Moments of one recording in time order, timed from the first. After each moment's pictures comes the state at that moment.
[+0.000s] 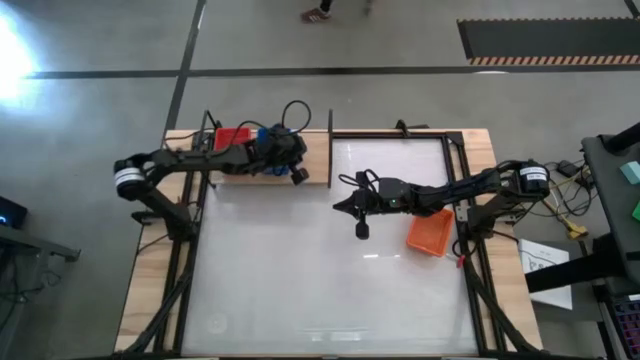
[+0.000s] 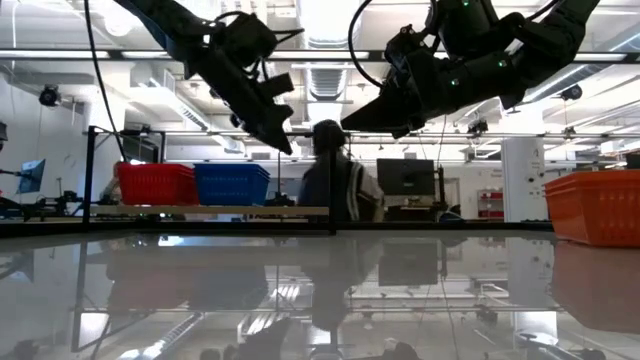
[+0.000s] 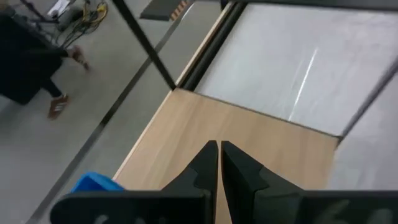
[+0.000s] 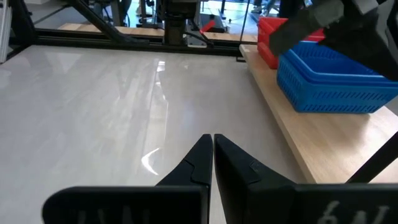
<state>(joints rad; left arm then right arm) 0.42 1.52 1.00 -0.09 -0.27 0.17 -0.09 1.55 0.63 0.64 -0.06 -0.10</state>
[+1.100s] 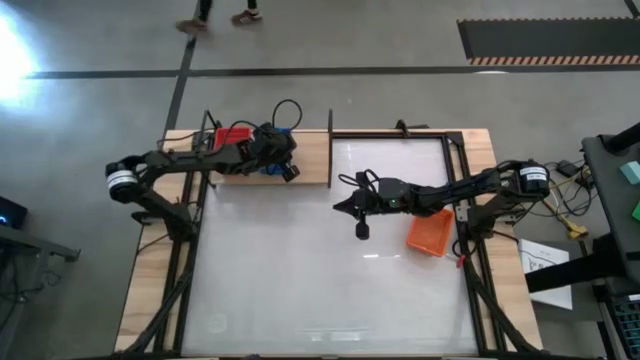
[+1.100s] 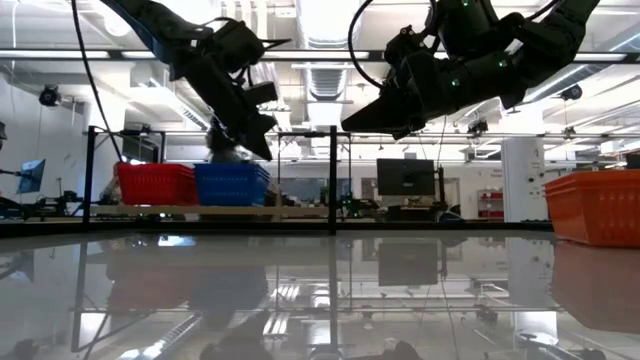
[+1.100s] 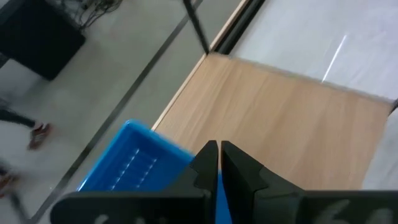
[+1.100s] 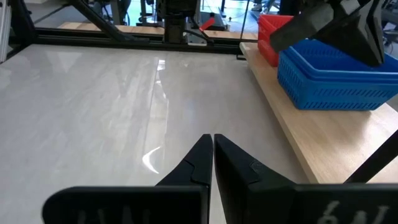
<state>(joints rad) 0.46 1.46 0.93 -0.13 -0.34 0.16 -0.09 1.55 0.63 0.63 -0.06 -0.10</state>
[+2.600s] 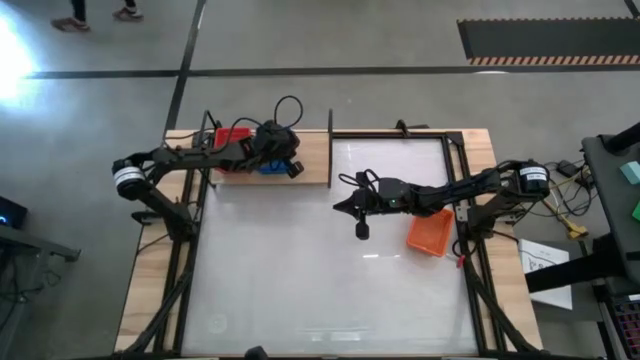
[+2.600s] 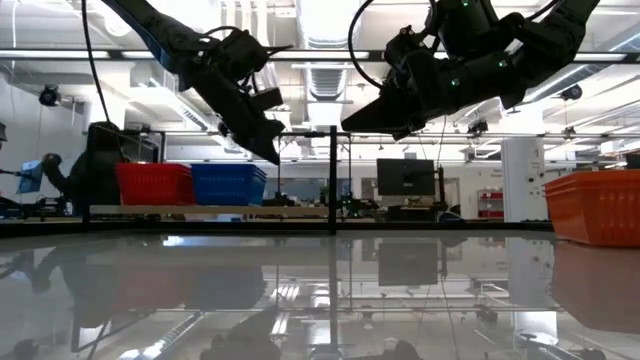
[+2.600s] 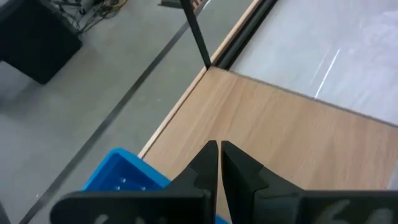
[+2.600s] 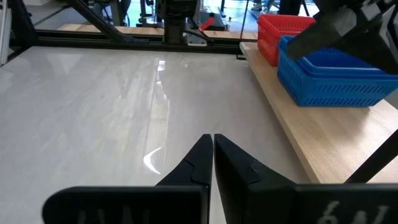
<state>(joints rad) 0.50 1.52 0.94 -0.03 -0.29 0.16 -0.09 1.55 0.63 0.63 -0.06 -0.09</state>
